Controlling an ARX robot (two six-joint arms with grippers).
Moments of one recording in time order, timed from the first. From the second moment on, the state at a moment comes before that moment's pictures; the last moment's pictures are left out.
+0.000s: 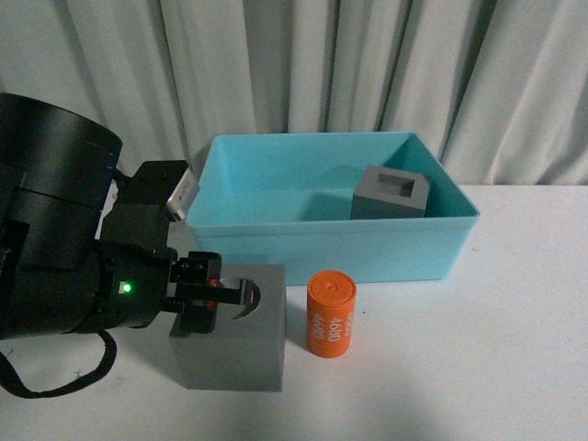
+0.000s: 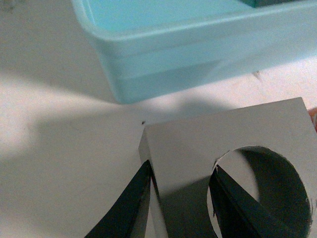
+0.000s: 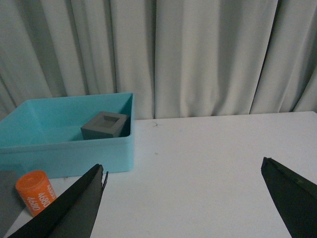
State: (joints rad) left arm -0.31 1.90 0.77 0.40 0.06 -0.14; right arm -0.01 0.00 0.01 0.00 0.00 0.01
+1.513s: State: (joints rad) left arm -0.27 1.98 1.28 0.16 0.01 -0.12; right arm -0.01 0.00 0.01 0.00 0.00 0.01
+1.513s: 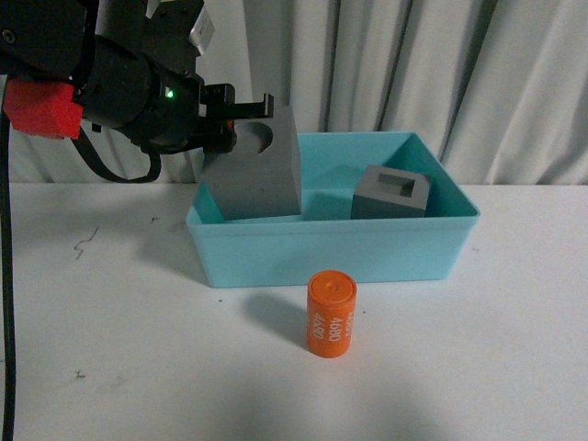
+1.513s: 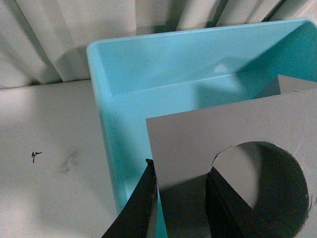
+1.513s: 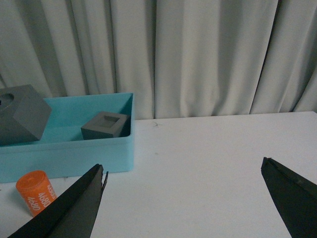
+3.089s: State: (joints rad) left arm 0.57 0.22 0.06 0.08 0.57 -0.13; right arm -0.01 0.00 0.01 -0.01 0.00 0.01
